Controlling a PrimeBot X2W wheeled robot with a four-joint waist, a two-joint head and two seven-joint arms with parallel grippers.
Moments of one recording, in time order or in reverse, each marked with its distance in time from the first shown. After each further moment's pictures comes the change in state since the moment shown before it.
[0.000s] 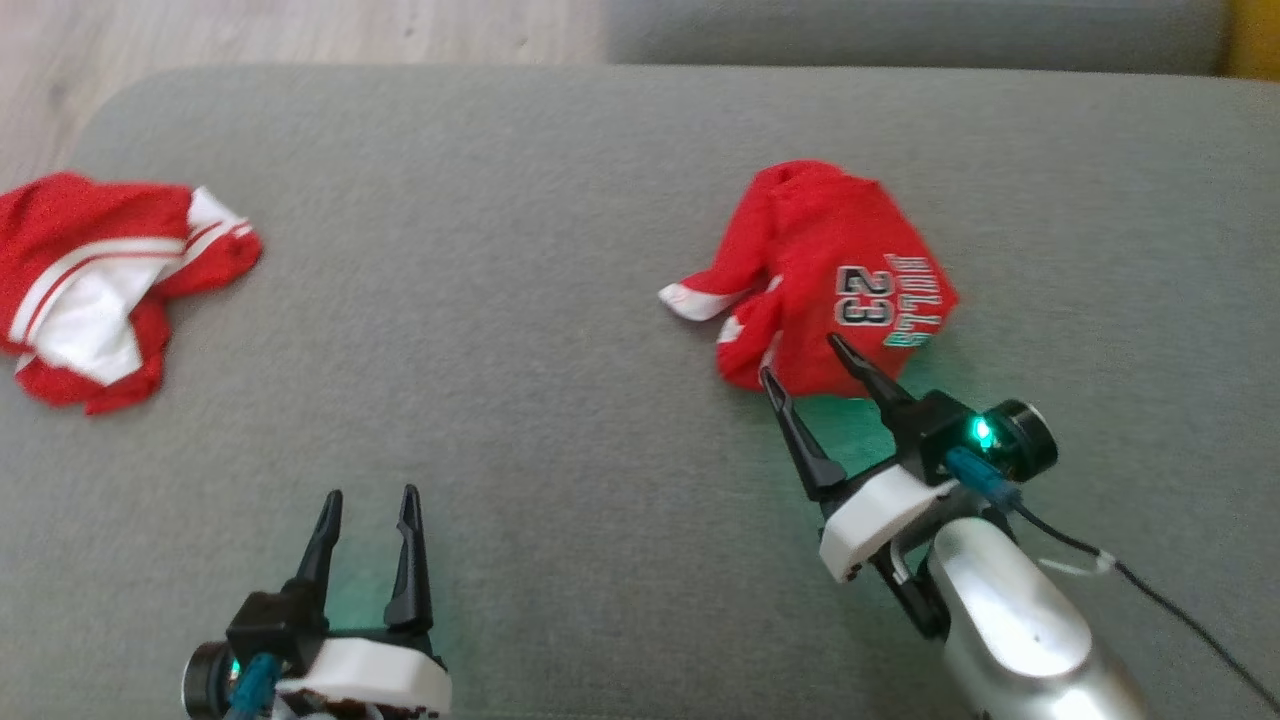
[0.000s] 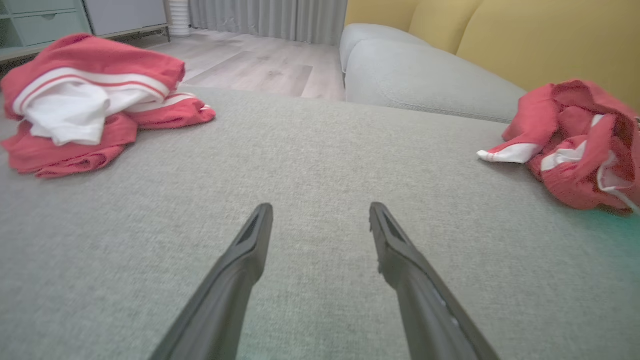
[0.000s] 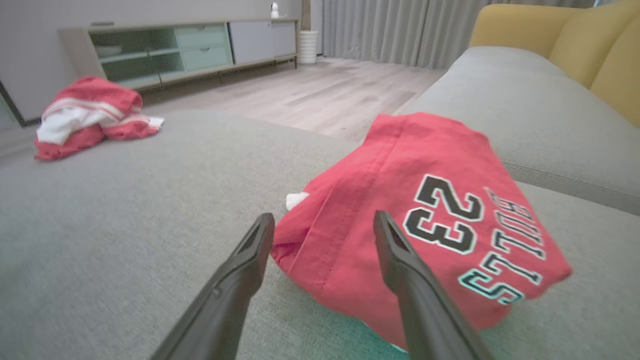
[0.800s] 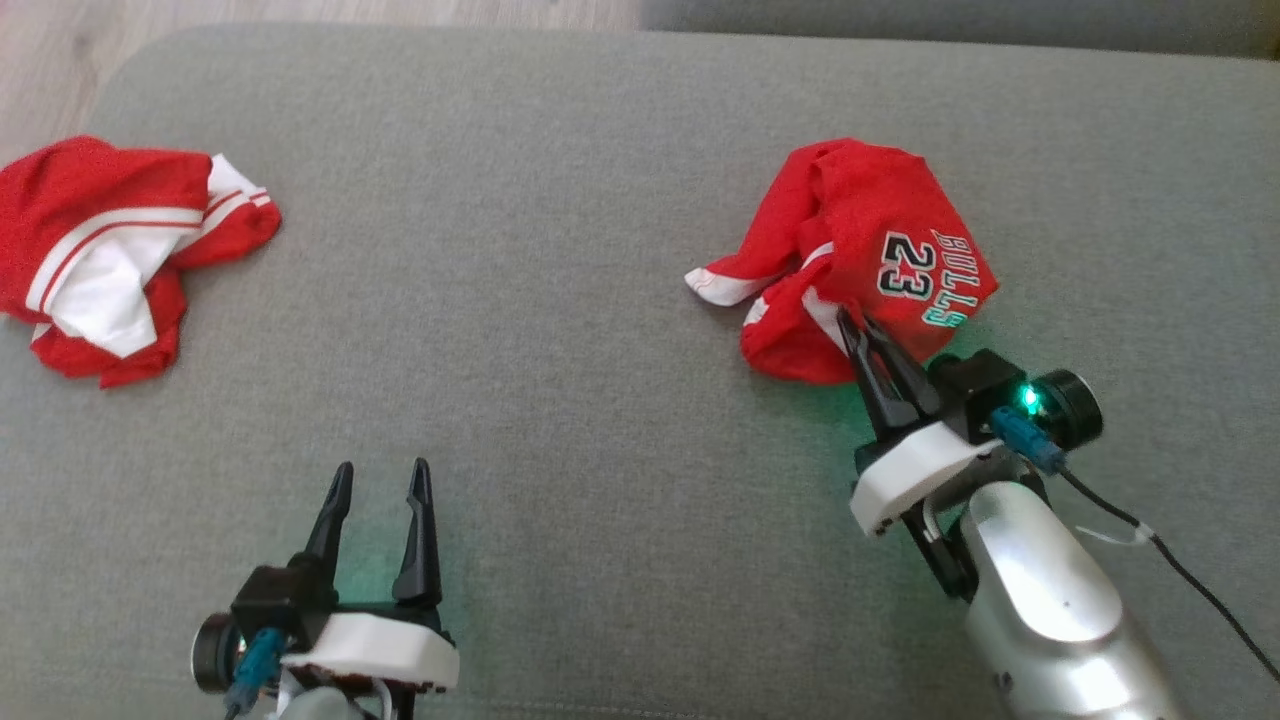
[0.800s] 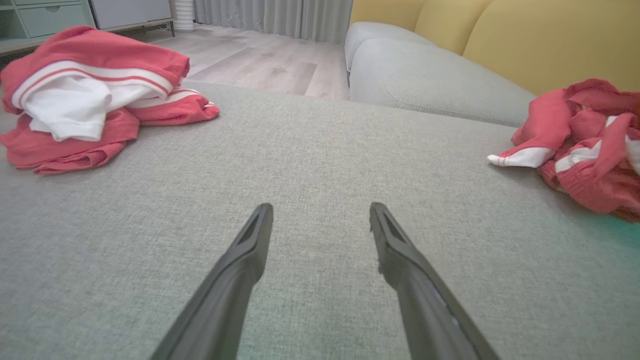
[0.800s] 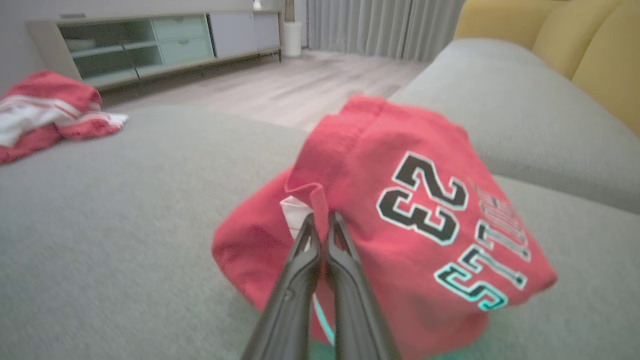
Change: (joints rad) left arm -0.043 0.000 -0.023 0.007 -0.021 -0.005 0.000; right arm -0.056 -0.003 -0.101 0.064 -0.047 0.000 0.000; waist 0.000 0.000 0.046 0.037
